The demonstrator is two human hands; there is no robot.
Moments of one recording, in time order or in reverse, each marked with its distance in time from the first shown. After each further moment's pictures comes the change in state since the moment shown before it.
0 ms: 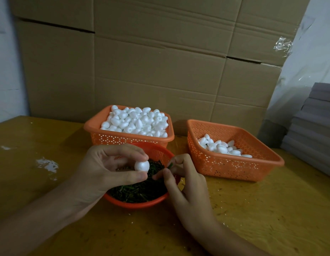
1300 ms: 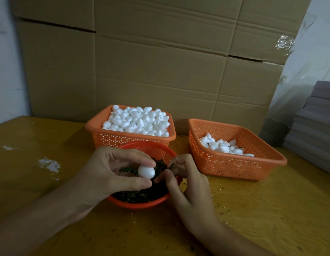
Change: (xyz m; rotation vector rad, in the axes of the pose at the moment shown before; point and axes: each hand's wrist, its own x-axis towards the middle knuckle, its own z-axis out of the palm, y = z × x) left_hand -0.004 0.008 0.002 0.112 -0.087 -0.061; right_hand -0.002 0.001 0.003 -0.011 0.000 -0.063
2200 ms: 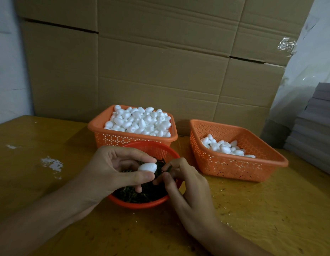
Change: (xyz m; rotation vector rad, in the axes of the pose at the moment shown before) left_hand -0.001 0.004 0.004 -0.042 0.073 -0.072; right_hand -0.002 -0.002 -0.001 -0.118 -0.058 -0.035
